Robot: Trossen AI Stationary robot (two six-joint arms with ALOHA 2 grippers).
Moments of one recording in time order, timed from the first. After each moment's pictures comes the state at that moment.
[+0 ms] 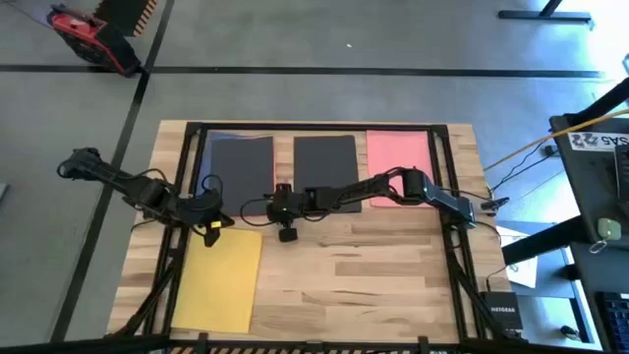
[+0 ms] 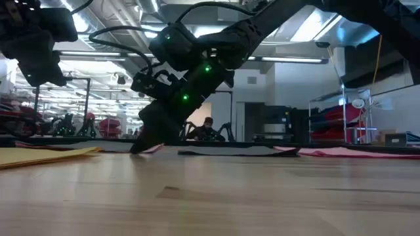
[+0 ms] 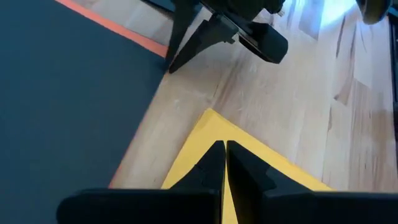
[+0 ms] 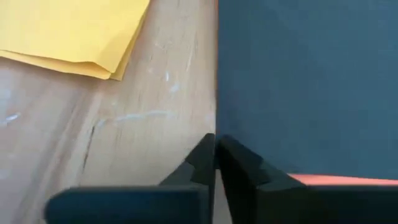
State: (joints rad) left arm -0.41 0.55 0.43 -0.68 -0.32 -0.81; right arm -0.01 2.39 1.69 -0.10 0.06 -0.24
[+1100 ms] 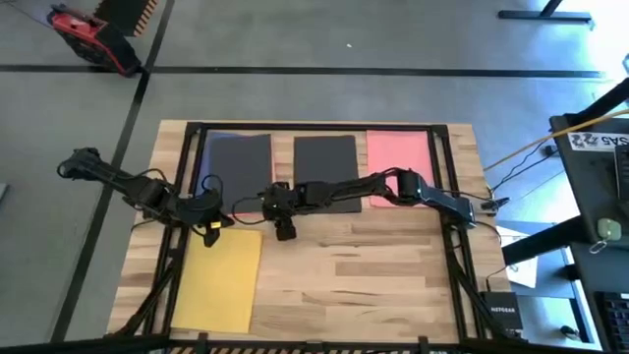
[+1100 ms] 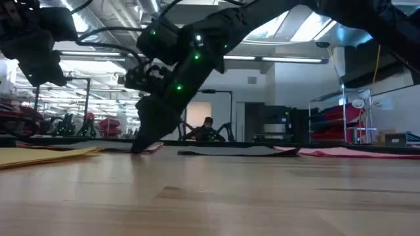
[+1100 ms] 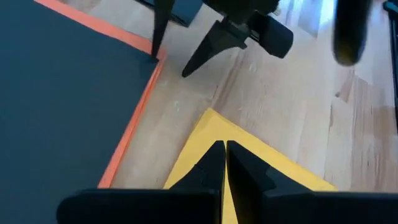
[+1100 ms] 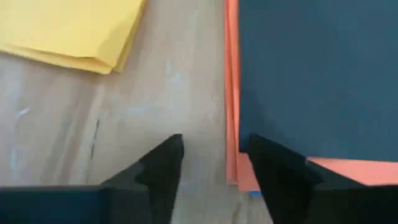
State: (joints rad) left arm -0.41 0.55 0.43 -0.68 -0.32 -0.79; right arm -0.01 2.45 1.90 -0.39 0.04 -0.22
